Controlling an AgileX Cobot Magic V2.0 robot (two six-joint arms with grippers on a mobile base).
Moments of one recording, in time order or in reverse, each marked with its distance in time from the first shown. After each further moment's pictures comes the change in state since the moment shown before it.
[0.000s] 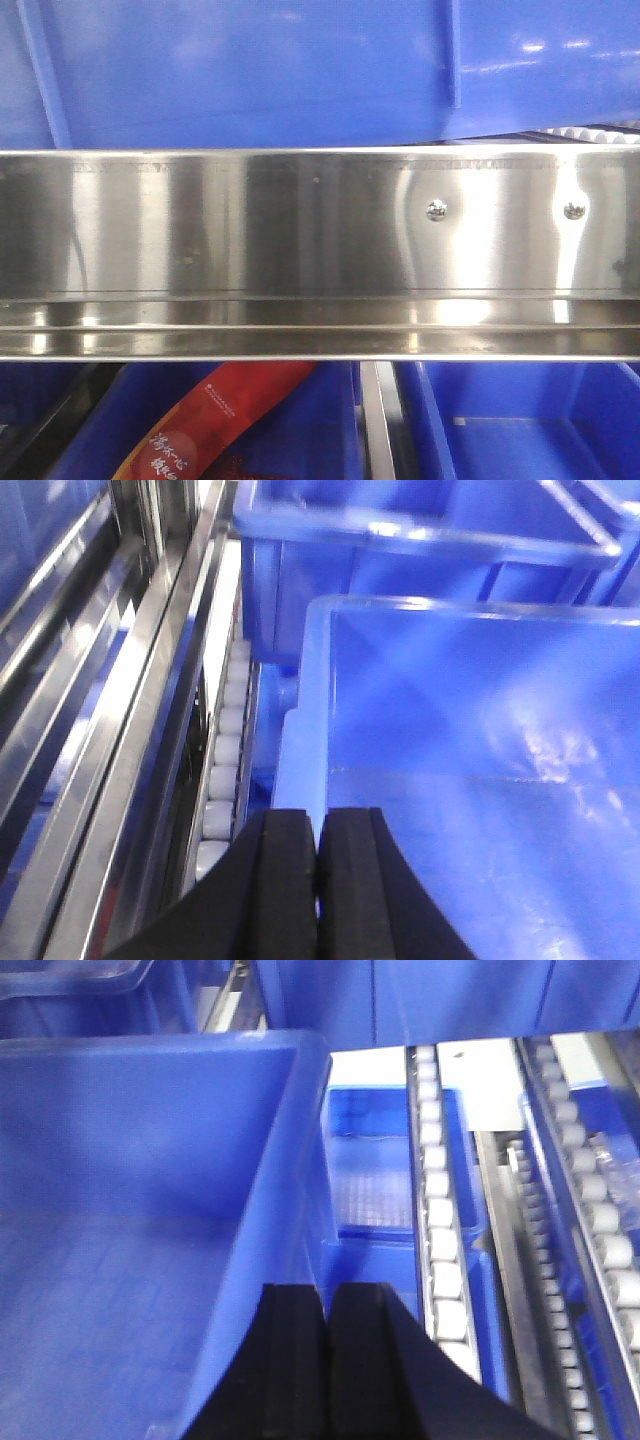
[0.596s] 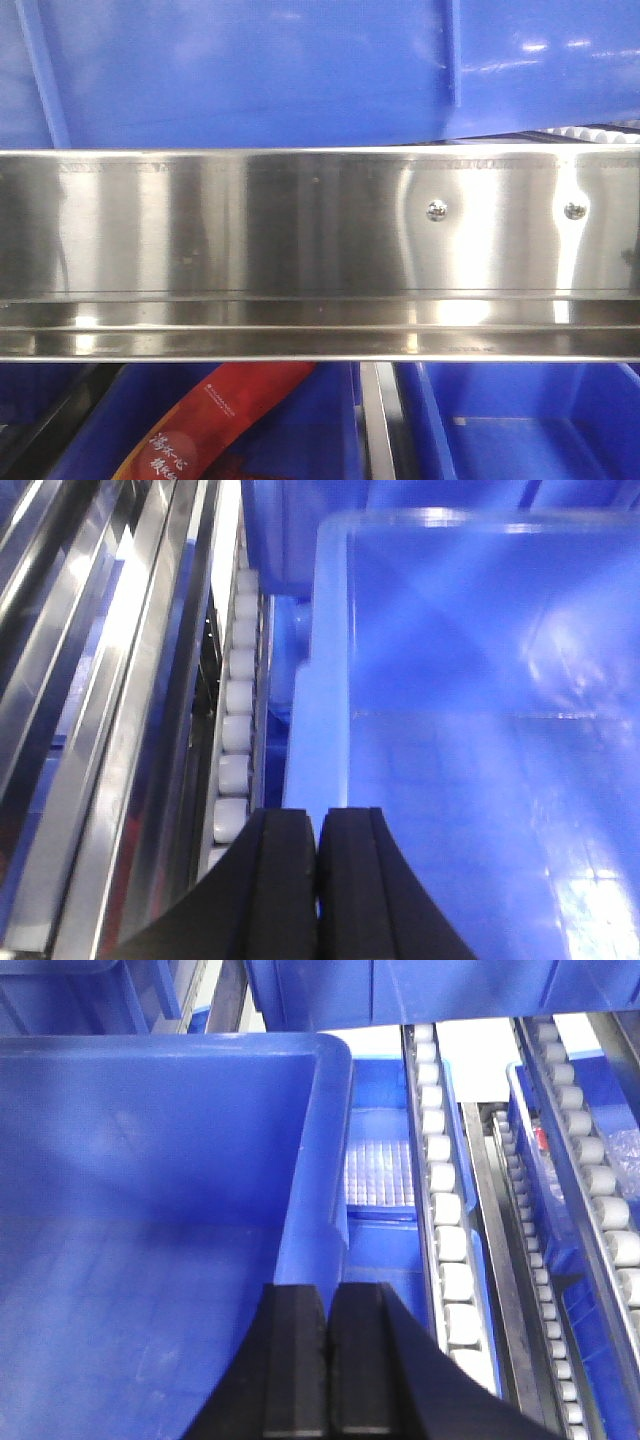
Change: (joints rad) left arm 0.000 0.144 -0.159 0.007 0.172 0.046; right arm 0.087 0.181 -0.228 -0.106 0.143 0.082
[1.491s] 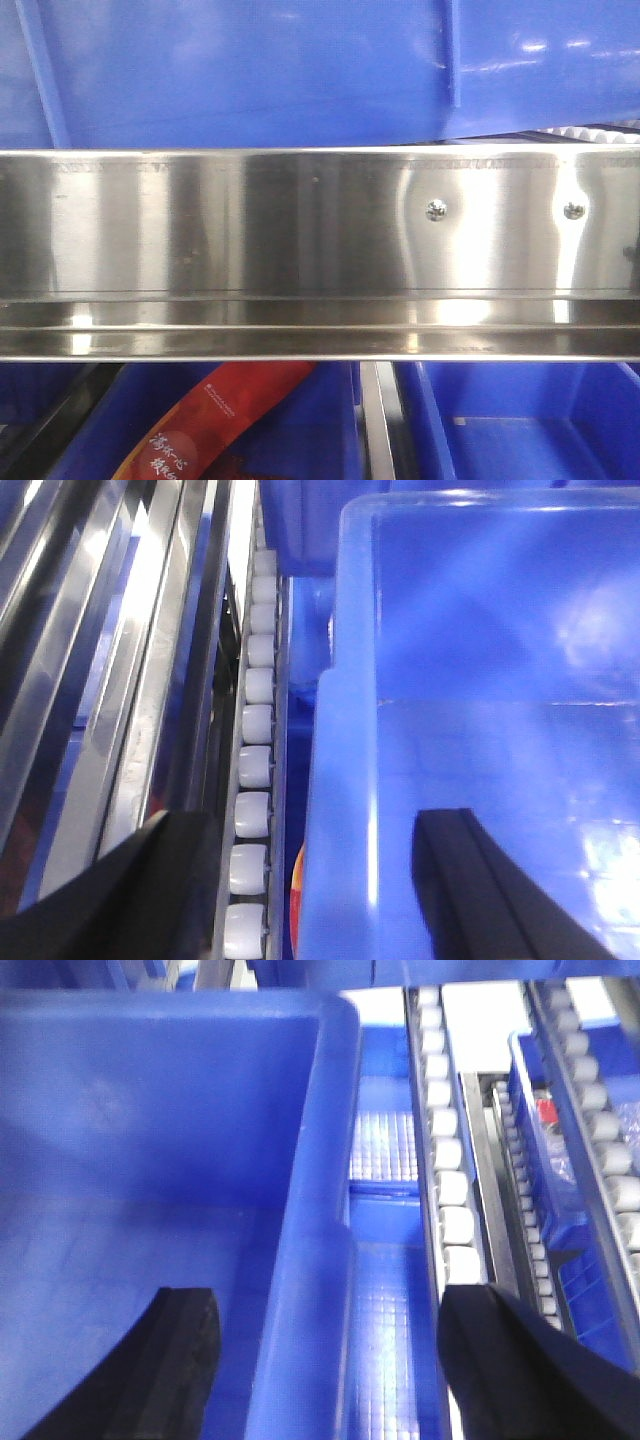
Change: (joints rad) left arm 0.000 0.095 -0.085 0.045 0.064 0.000; right arm 0.000 0.059 0.003 -0.005 0.004 0.000
